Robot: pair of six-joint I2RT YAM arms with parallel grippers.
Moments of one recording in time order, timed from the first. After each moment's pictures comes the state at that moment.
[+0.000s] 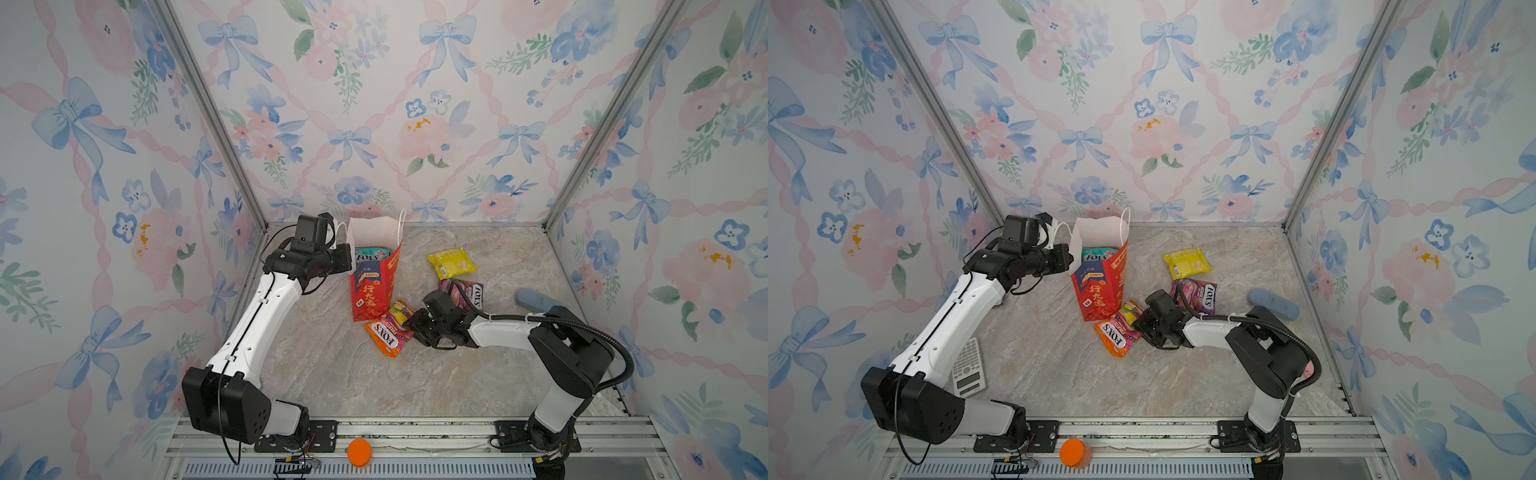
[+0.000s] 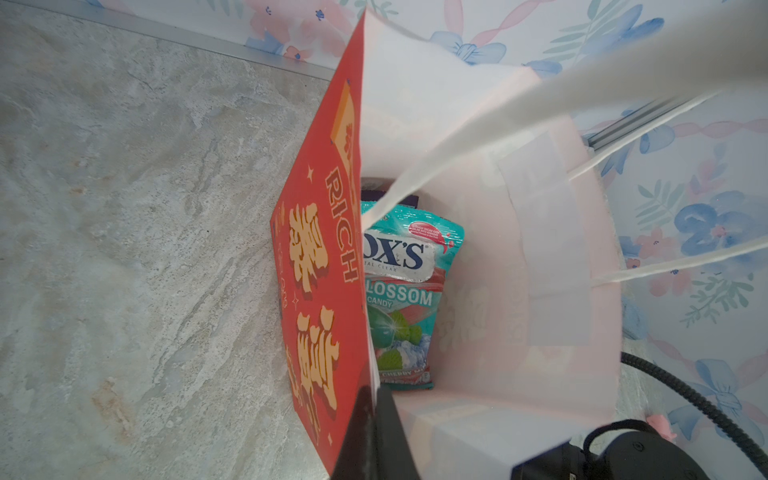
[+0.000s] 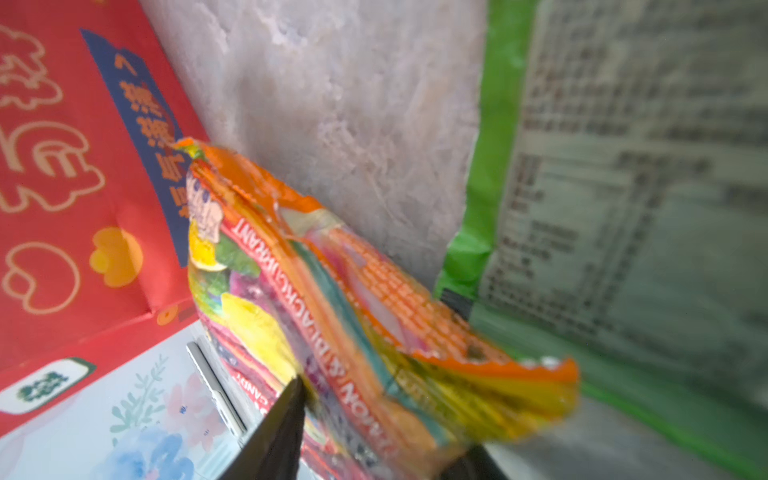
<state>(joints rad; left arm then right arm) -0.24 1.39 1.40 -0.77 0.18 -0.37 0.77 1.76 0.85 0.06 -0.20 1.37</state>
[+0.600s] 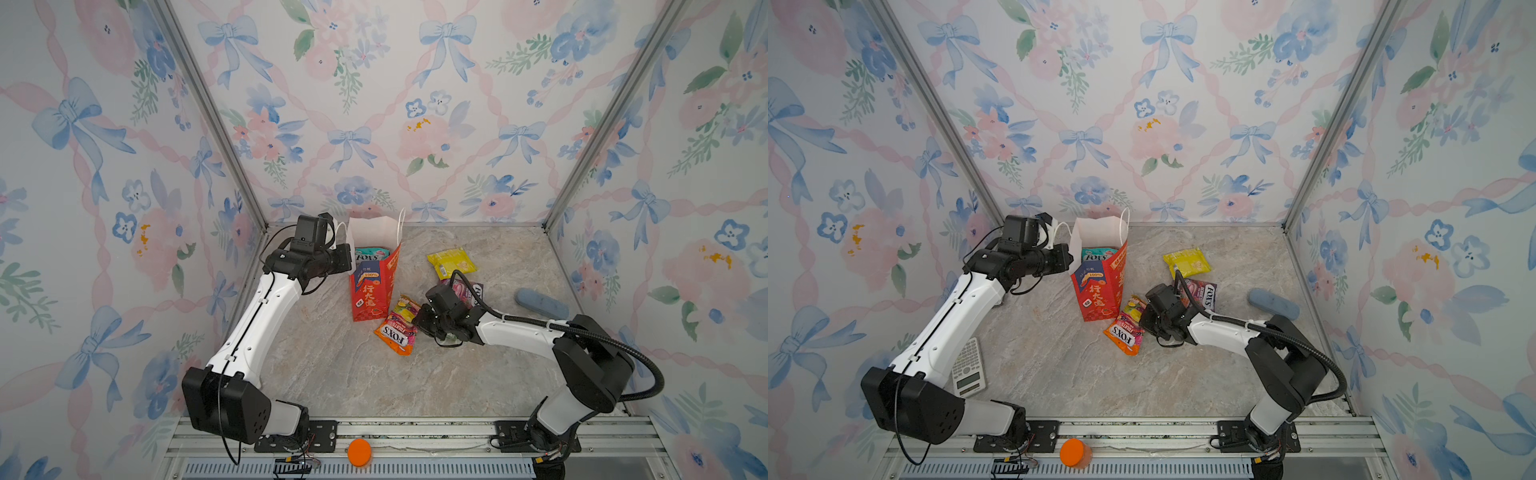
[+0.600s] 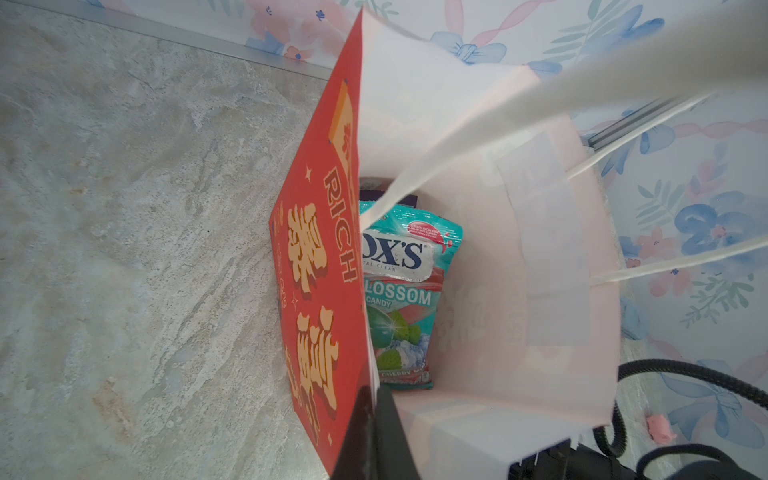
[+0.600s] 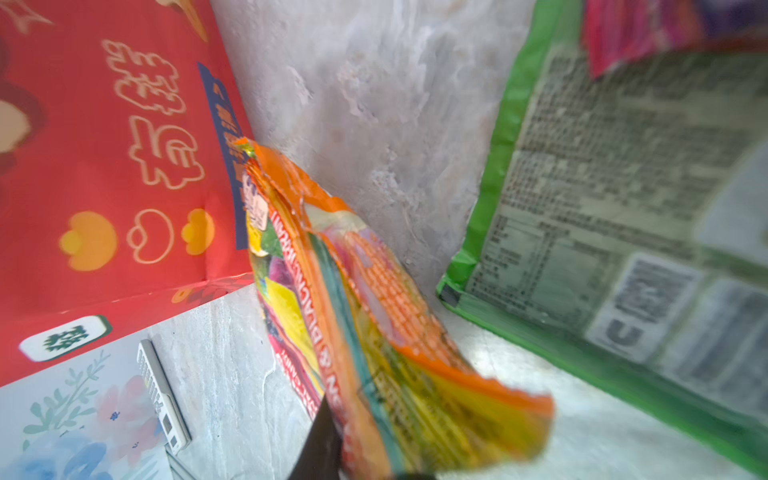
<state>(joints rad) -0.23 1.39 1.40 -0.77 0.18 -0.37 0.77 1.61 0.91 -0.17 -0.06 1.13</state>
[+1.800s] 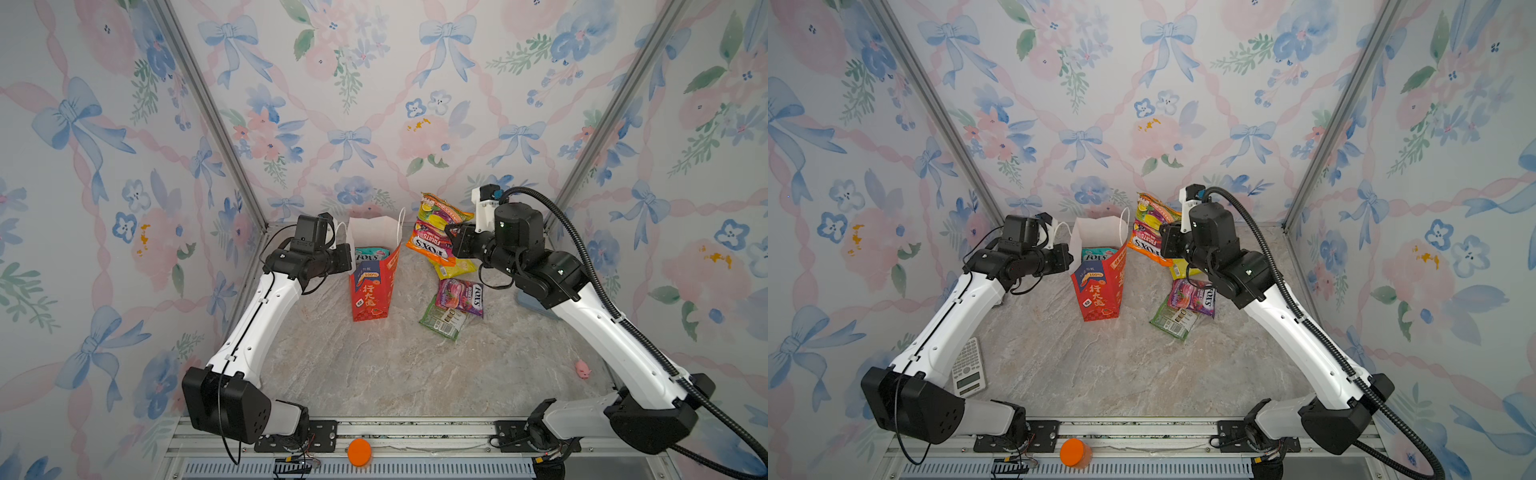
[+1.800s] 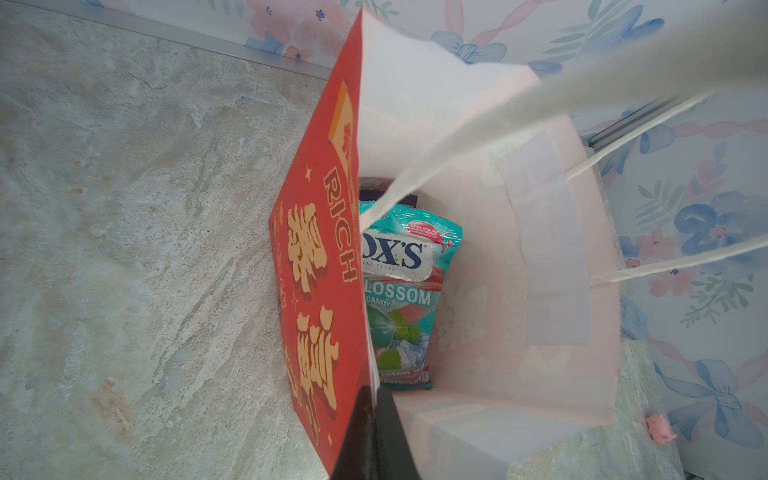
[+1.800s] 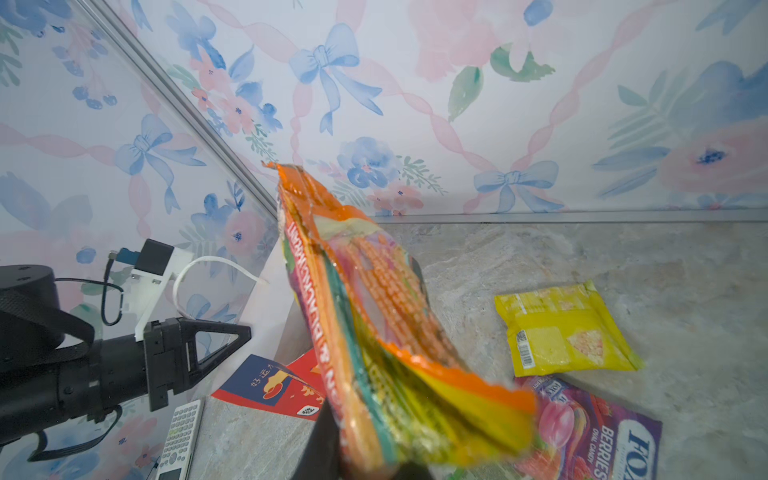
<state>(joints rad) -0.23 1.39 1.40 -0.77 0.18 -0.37 0.69 1.39 1.68 -0.62 0.14 0.45</state>
